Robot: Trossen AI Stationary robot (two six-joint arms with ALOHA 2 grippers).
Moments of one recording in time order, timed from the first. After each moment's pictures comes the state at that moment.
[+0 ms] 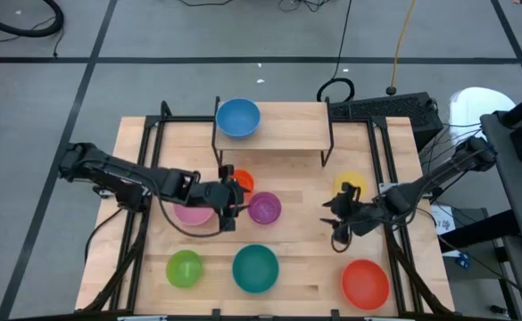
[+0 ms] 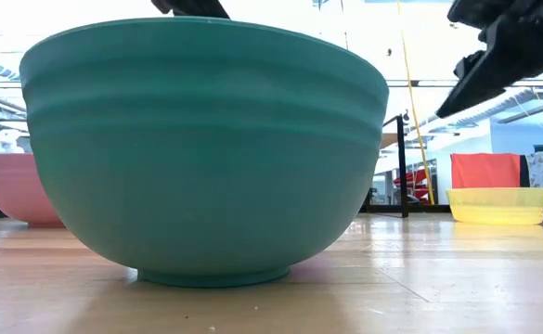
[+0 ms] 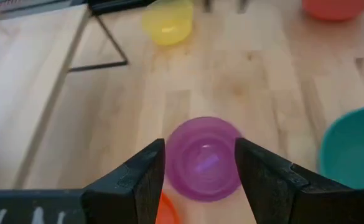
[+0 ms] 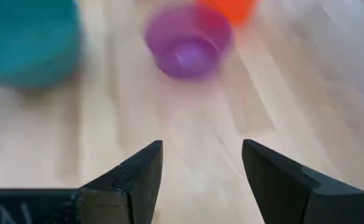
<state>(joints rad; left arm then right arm) -0.24 1.42 1.16 -0.45 -0.32 -0.02 0.51 1.00 0.62 -0.53 0.49 0.59</state>
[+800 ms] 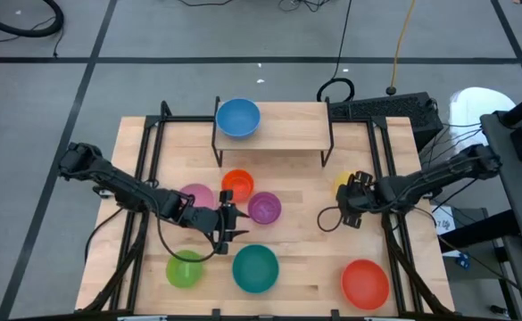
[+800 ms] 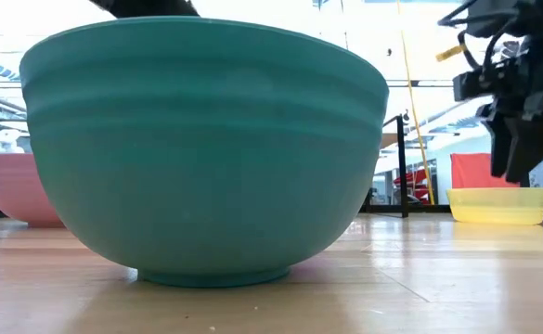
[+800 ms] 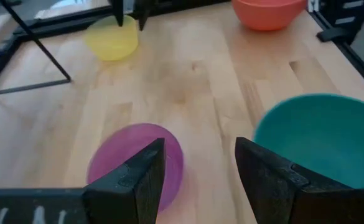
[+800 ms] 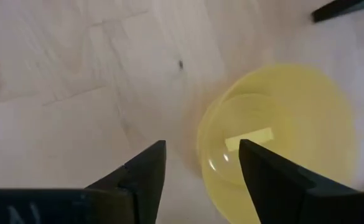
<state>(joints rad) -0.38 1.42 0.87 -0.02 -0.32 -0.05 0.26 1.06 0.58 -0.97 0.29 0.55</state>
